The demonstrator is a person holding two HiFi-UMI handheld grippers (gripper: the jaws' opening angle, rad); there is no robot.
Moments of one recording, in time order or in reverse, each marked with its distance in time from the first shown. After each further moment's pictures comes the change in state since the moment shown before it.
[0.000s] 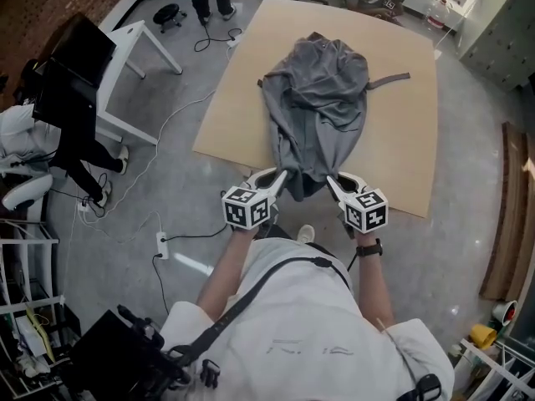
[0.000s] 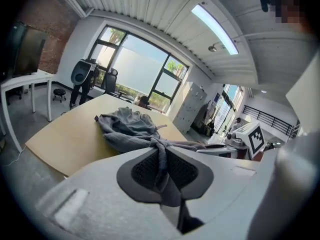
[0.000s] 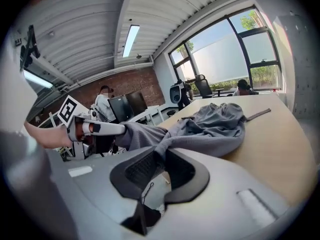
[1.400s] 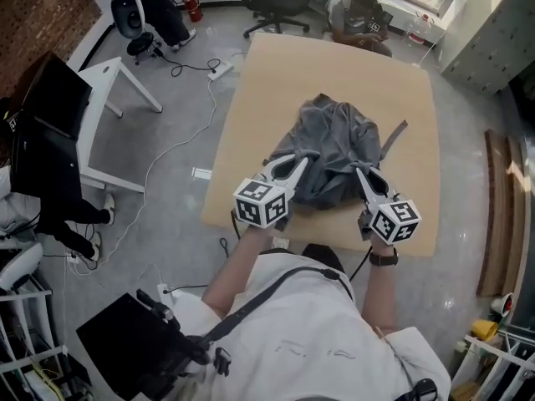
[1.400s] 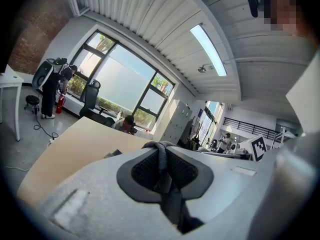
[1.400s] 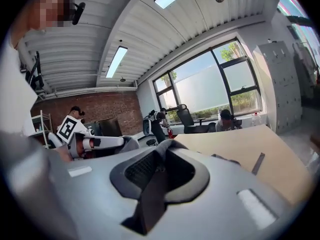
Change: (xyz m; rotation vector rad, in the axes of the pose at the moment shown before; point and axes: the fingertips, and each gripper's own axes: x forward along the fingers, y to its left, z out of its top) left arm 0.096 0.088 0.220 0.049 -0.173 -0.237; right arm 0.064 -0.076 0.217 0.037 -0.332 -0.250
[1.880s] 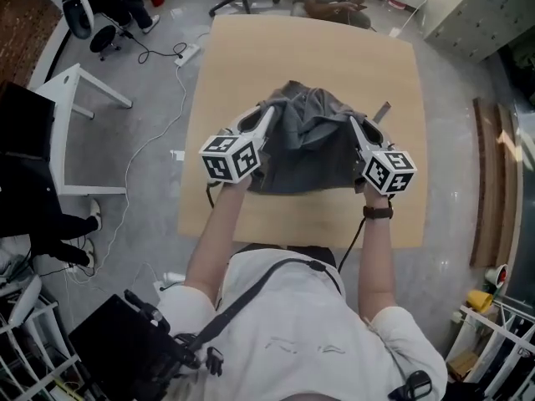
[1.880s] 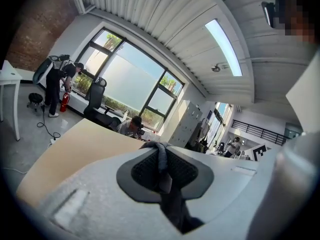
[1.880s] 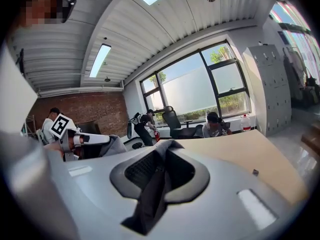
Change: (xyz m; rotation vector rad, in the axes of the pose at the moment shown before) left arm 0.112 0.083 0.061 -0.040 0.005 0.077; right arm 0.079 -0.133 0.050 0.036 -0.011 -0.129
